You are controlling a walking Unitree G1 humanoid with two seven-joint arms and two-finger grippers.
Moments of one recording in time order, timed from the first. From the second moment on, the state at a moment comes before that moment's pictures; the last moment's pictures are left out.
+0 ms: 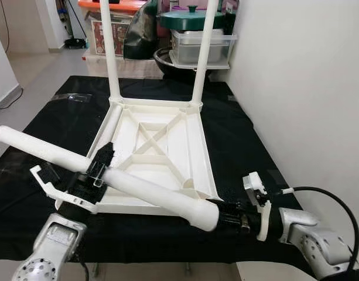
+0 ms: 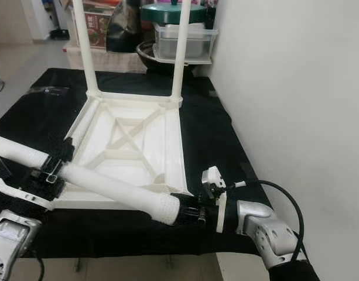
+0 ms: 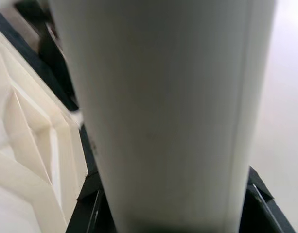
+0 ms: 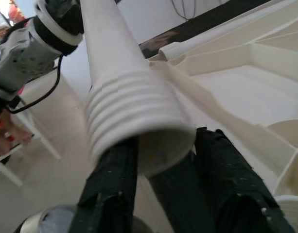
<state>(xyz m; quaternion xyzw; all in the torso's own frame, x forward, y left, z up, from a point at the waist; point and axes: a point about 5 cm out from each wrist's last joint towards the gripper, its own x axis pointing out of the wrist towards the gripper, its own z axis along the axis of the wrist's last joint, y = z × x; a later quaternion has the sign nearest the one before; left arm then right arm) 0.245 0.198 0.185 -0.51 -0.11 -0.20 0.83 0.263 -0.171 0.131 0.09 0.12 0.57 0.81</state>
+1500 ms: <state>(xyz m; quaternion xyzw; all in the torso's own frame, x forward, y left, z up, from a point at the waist) 0.291 0.168 0.217 -0.40 -0.09 -0.32 0.85 0.307 -0.062 0.219 -0.06 0.02 0.57 0.82</state>
